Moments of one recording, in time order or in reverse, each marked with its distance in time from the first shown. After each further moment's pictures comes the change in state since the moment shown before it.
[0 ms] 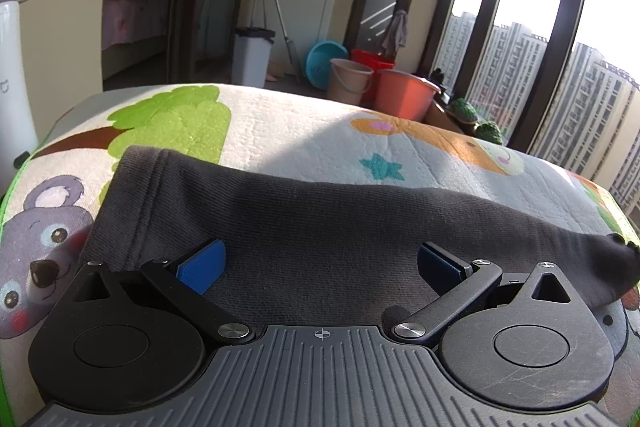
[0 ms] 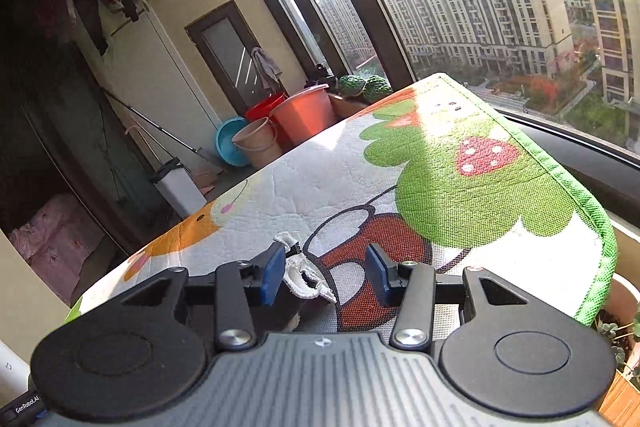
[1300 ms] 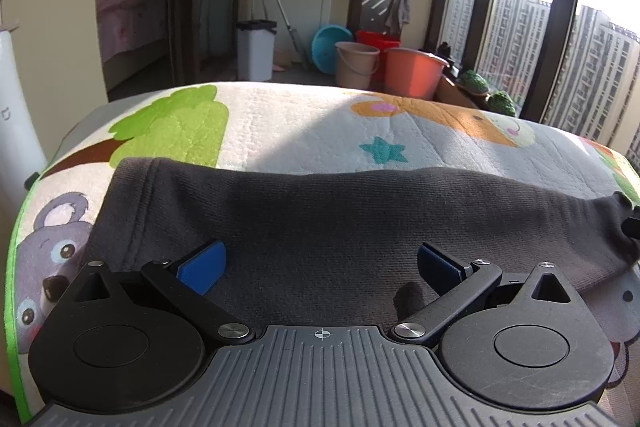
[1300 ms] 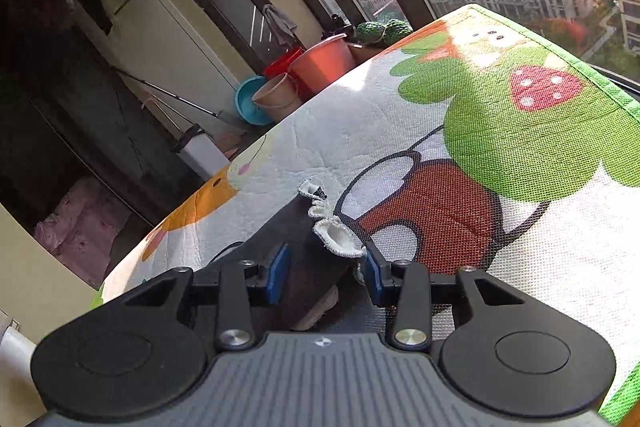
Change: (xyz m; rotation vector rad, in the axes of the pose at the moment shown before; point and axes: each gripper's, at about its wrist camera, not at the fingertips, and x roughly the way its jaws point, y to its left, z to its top) left arm 0.002 -0.015 0.005 0.072 0.059 0.038; right arm 0.056 0.015 -0.008 -0.004 0.135 0.071
